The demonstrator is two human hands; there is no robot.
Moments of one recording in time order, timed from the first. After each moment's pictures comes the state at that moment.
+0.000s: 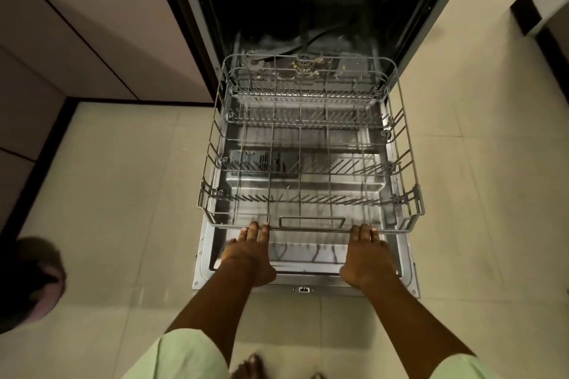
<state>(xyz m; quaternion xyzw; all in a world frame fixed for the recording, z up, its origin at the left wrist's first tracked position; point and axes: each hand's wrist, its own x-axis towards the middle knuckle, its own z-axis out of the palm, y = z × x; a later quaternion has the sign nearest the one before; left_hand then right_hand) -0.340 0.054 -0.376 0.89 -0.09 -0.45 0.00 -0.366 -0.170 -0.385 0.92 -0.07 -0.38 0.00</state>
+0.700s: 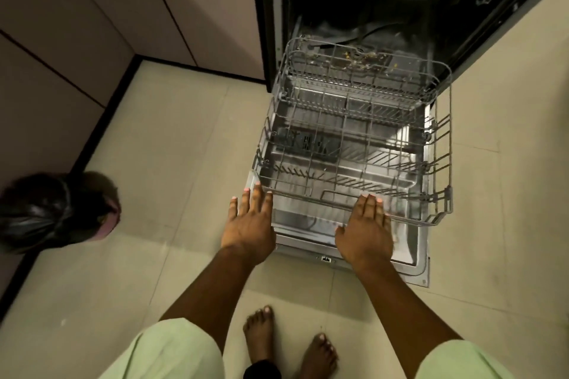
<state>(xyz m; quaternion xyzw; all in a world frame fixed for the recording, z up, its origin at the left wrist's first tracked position) -0.399 0.125 -0.296 0.95 0.00 -0.30 0.04 -0.384 -0.083 -0.314 0.96 -0.07 -0.25 -0.03</state>
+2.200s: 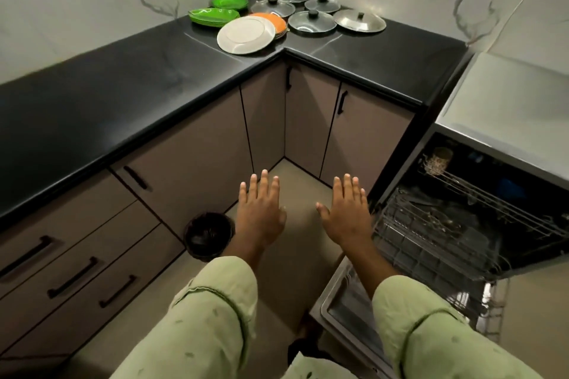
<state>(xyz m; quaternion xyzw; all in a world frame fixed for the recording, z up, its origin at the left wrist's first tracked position) -0.443 0.393 0.099 0.97 0.23 -0.01 0.09 -0.340 0.239 0.086 0.96 0.25 -0.04 -0.10</state>
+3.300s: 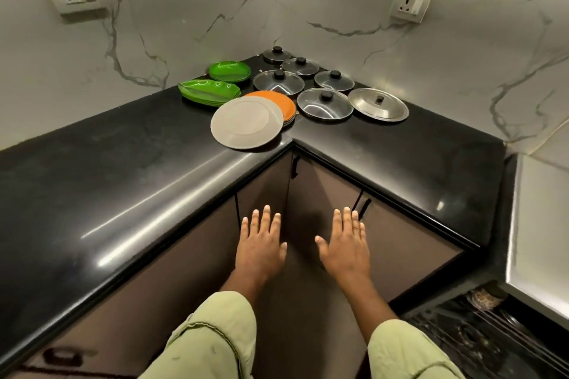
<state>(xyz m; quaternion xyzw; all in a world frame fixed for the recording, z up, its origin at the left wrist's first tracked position) -0.152 0.626 0.106 0.97 0.23 -0.05 0.11 -0.057 0.475 0.106 0.97 0.23 -0.02 -0.10</state>
